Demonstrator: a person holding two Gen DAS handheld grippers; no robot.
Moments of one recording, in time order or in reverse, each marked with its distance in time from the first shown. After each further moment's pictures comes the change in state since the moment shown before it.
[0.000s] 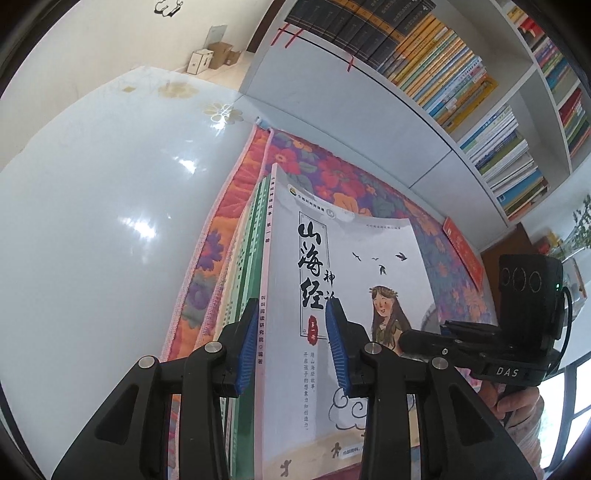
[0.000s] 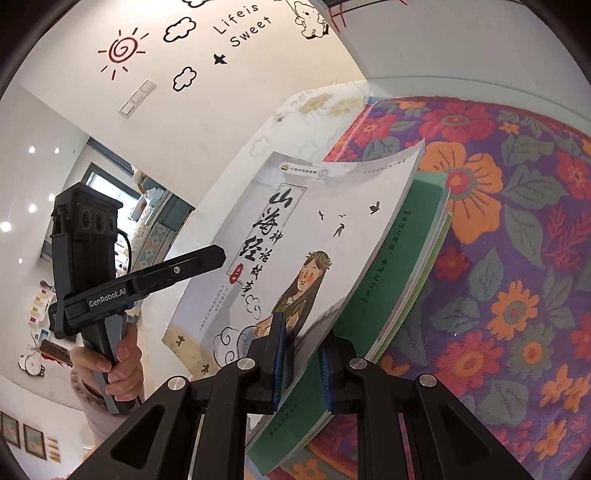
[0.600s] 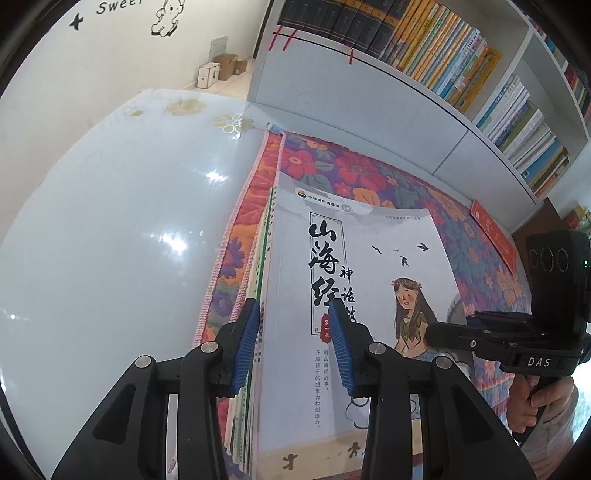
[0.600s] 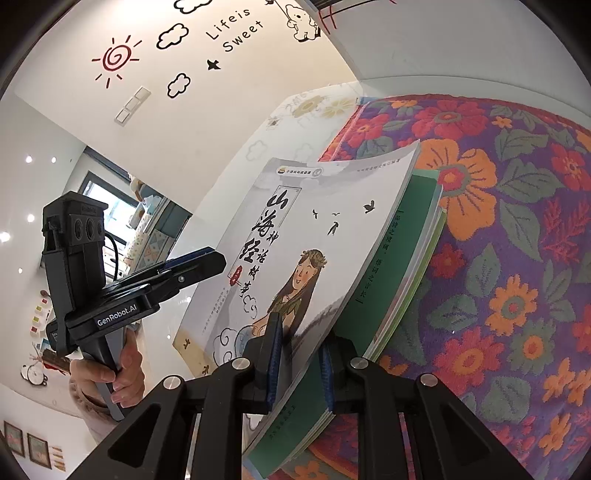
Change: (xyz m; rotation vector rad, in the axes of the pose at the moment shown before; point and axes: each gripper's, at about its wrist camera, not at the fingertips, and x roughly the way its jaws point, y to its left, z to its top) left arm -0.002 -0.009 -0.001 0.089 -0.010 0.149; right arm -0.002 0.001 -0.004 0.034 -0.011 -0.006
